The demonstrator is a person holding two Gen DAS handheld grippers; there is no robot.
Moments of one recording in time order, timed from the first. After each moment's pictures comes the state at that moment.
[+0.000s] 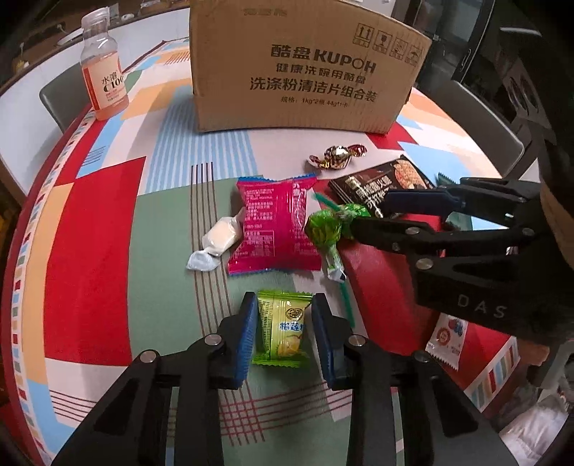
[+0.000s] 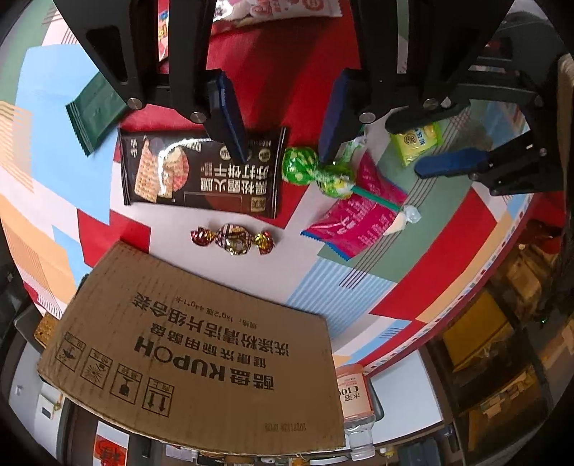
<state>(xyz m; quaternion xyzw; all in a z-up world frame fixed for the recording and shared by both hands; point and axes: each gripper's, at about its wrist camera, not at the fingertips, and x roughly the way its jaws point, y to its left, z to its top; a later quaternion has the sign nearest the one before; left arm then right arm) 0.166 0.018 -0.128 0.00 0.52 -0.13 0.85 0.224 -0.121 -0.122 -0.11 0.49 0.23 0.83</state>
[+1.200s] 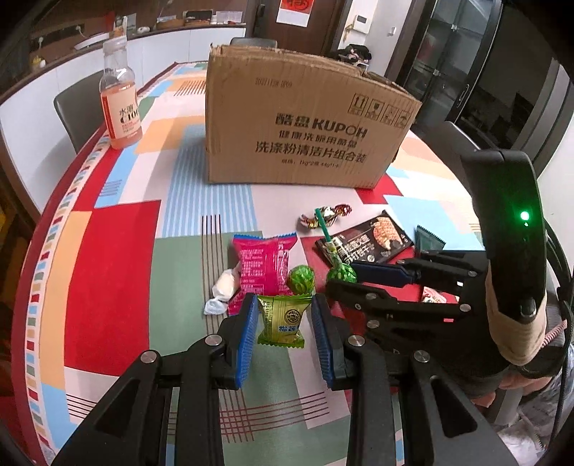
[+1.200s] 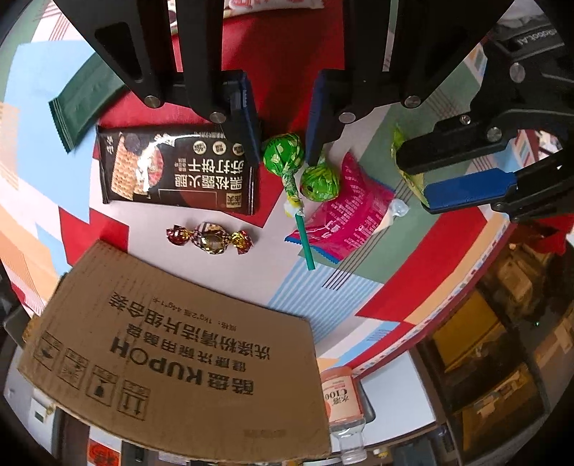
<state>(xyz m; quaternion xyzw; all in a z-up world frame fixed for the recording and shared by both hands) 0.164 0.023 -0.078 -0.04 0.46 -0.13 0.88 0.216 -0.115 -0.123 -0.09 0.50 0.25 0.83</state>
